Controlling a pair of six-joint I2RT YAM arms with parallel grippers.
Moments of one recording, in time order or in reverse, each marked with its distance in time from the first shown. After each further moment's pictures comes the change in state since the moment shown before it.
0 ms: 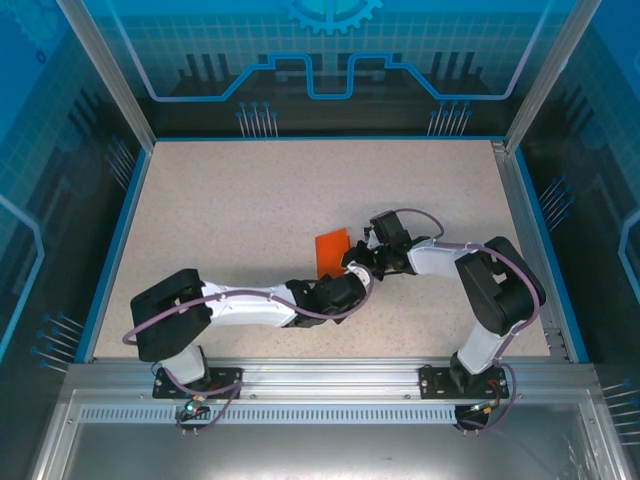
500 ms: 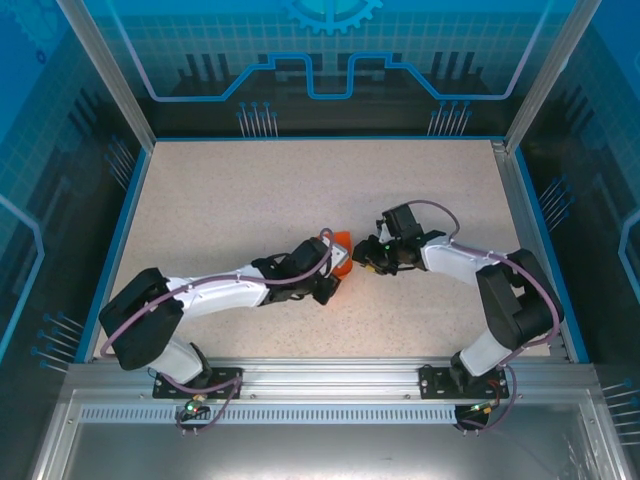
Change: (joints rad) left arm 0.256 -0.131 -0.072 0.027 0.470 -0.085; right arm -0.058 -0.120 0.027 -0.182 0.074 -0.116
